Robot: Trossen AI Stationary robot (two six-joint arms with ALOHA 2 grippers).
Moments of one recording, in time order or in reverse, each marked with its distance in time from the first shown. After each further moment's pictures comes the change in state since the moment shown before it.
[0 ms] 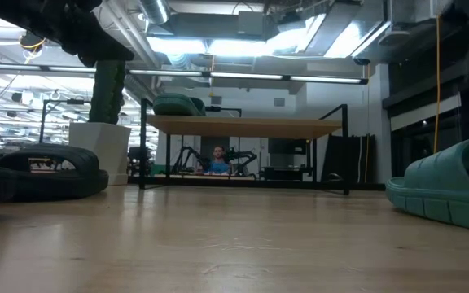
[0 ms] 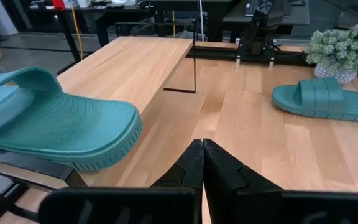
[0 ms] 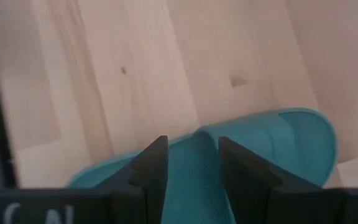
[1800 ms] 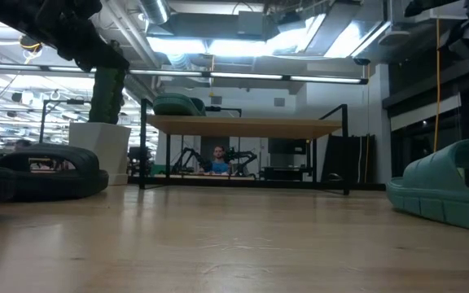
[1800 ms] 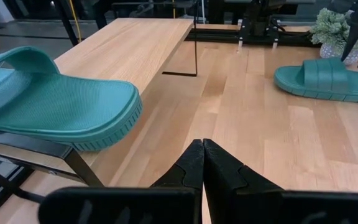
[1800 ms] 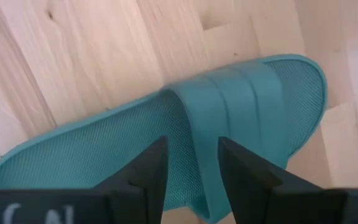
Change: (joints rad) left arm 0.000 0.000 0.000 -0.066 0.000 -0.001; right arm -0.074 0.084 0.043 -0.166 -0.149 0.057
